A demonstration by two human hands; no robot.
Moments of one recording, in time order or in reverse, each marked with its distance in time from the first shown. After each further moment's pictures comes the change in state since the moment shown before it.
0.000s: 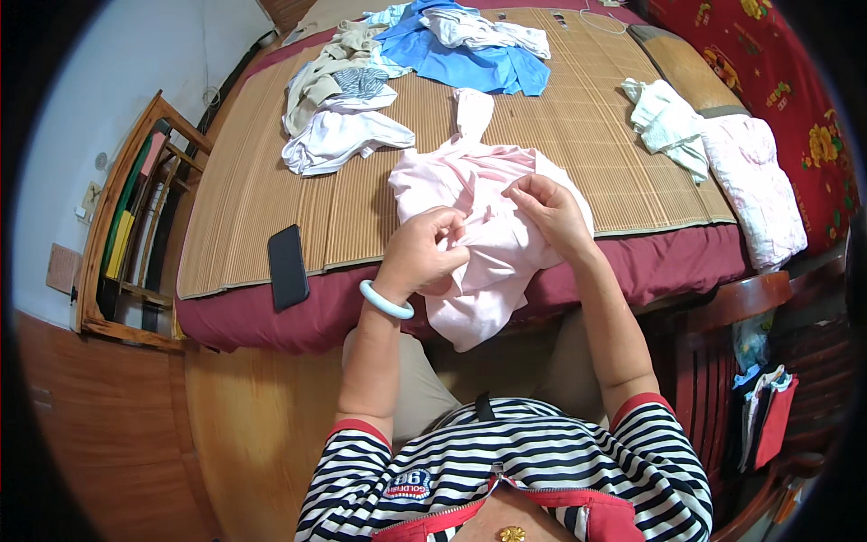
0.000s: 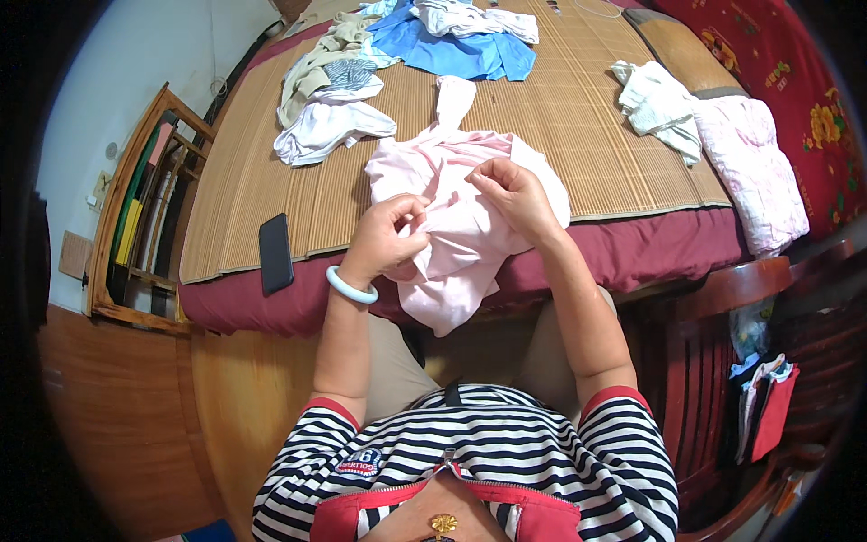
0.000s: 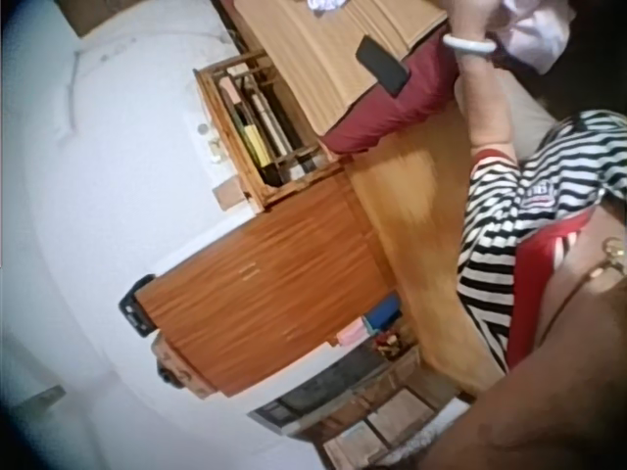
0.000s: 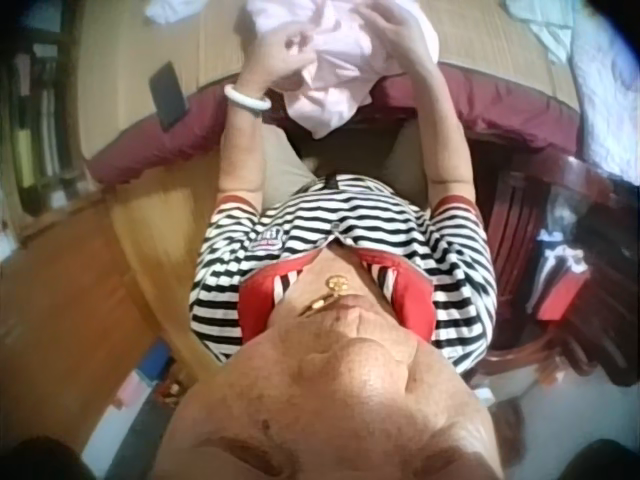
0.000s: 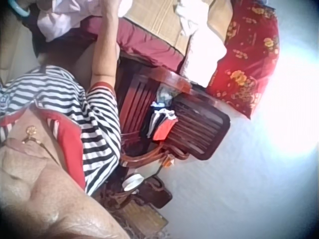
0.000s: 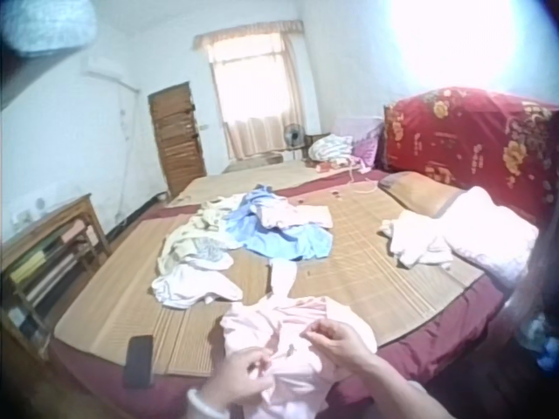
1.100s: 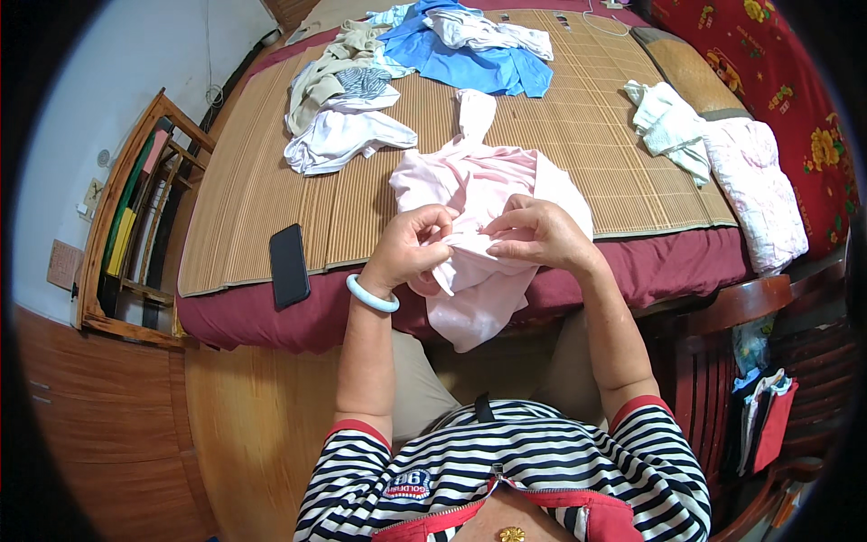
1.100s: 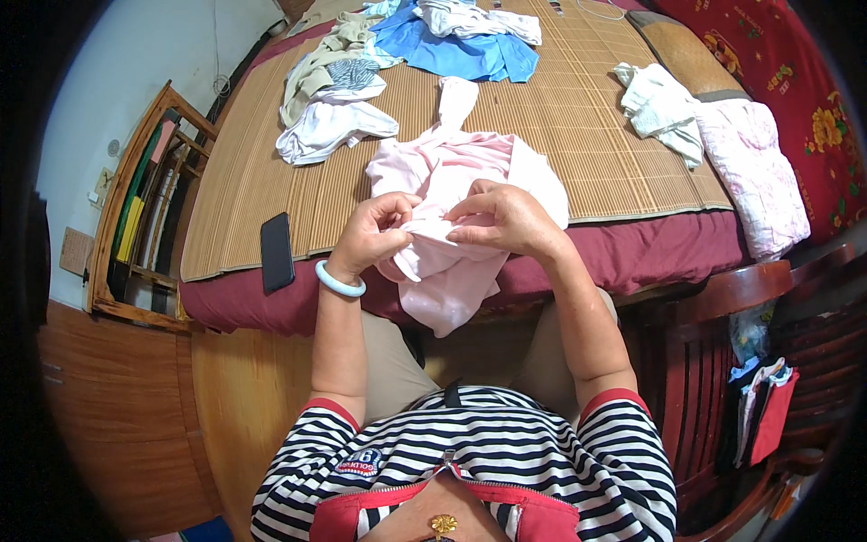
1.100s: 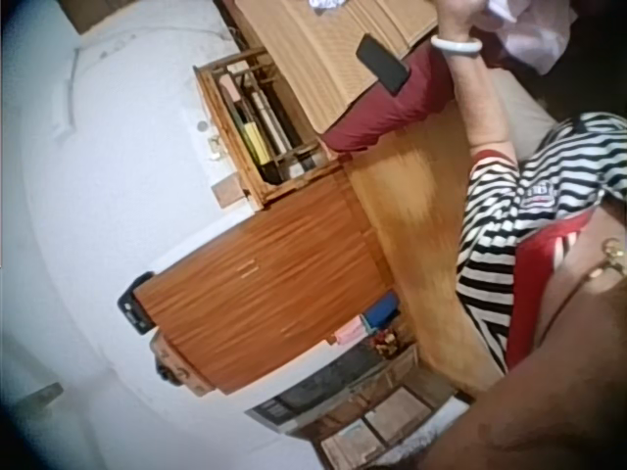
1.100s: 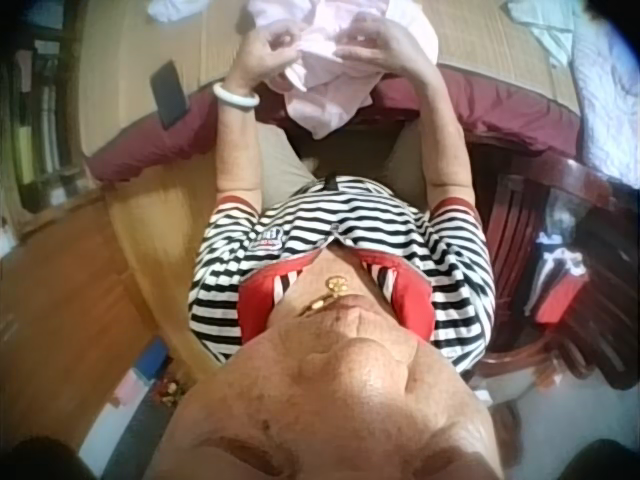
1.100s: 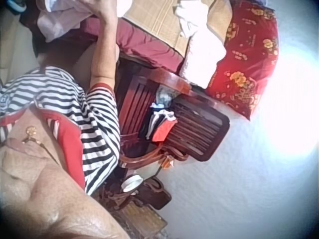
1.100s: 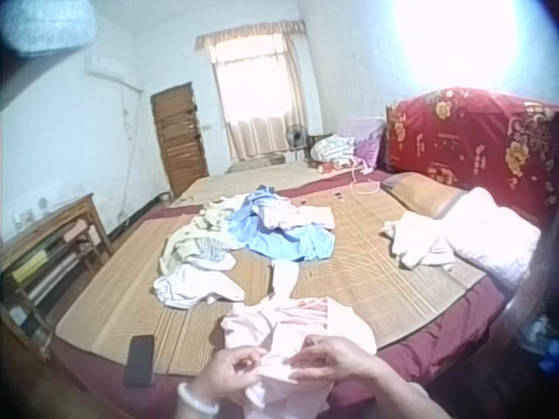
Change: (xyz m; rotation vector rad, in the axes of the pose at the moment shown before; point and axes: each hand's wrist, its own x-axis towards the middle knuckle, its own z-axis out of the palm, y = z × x) left_hand -0.001 -0.012 -0.020 -0.506 -0.136 -0.162; right_hand -0.018 -0.037 0.005 -0.545 -0.284 -0.286
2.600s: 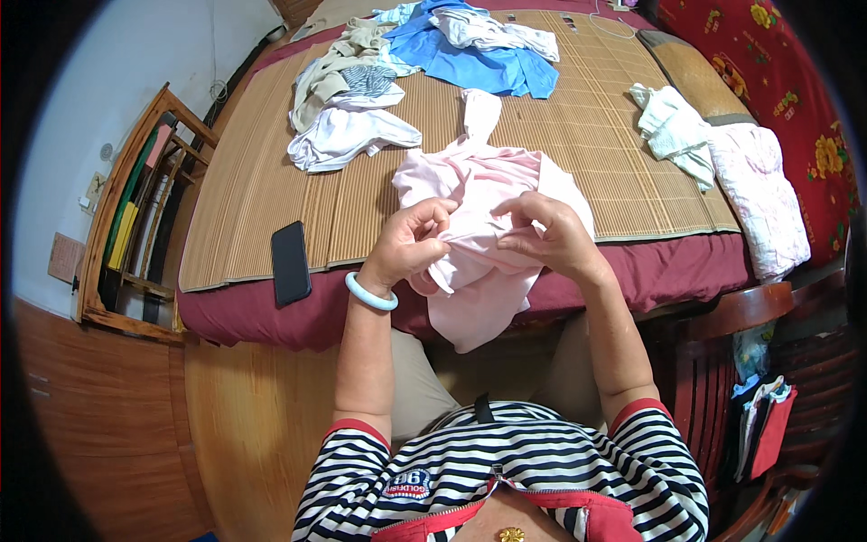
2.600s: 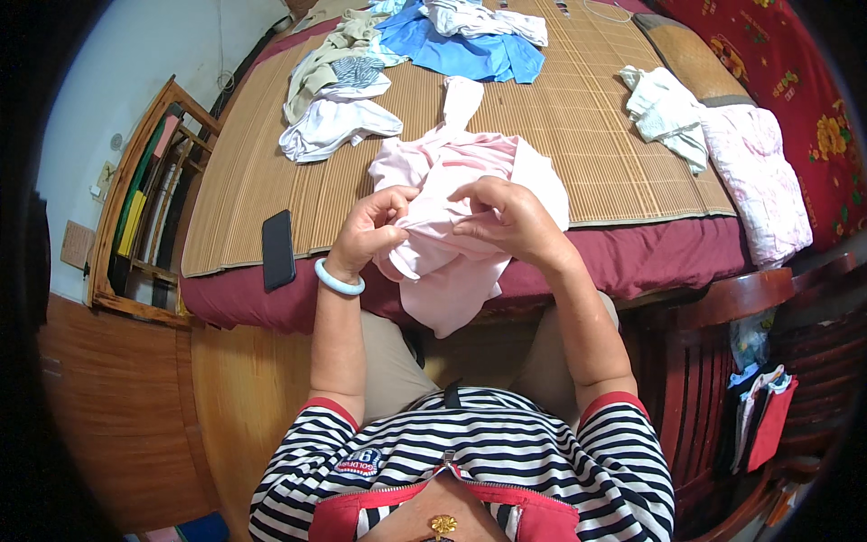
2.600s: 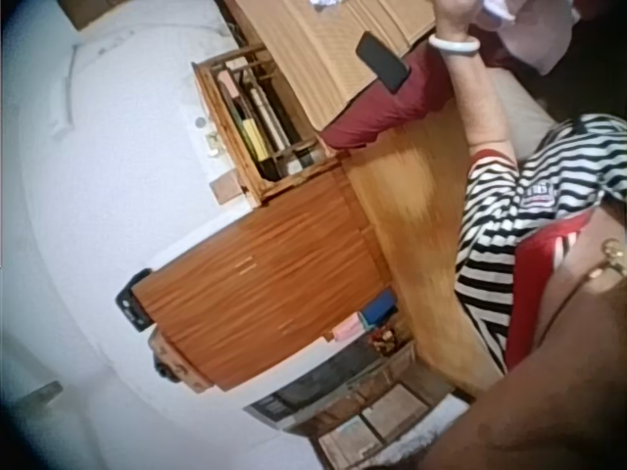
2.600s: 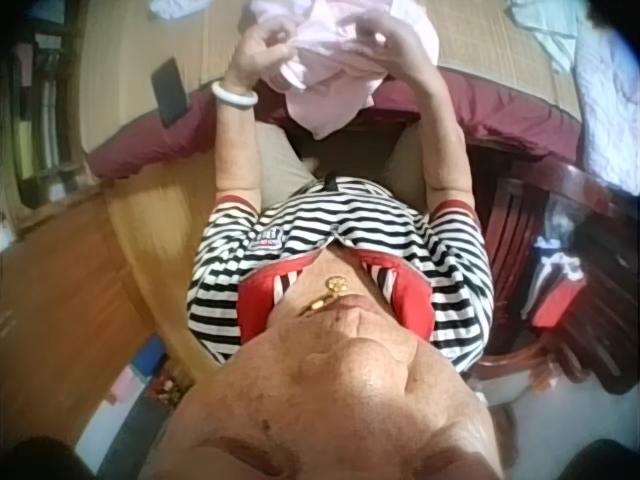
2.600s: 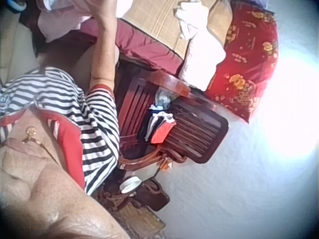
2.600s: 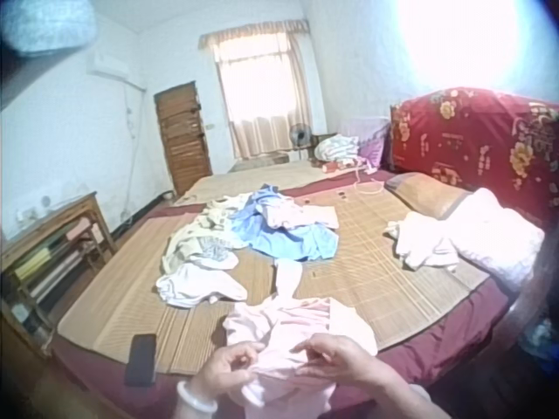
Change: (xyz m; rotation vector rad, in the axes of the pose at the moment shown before) left_hand -0.001 0.001 -0.004 -0.078 0.018 0.087; right_hand -0.002 -0.017 -0.001 0.038 0.149 -0.036
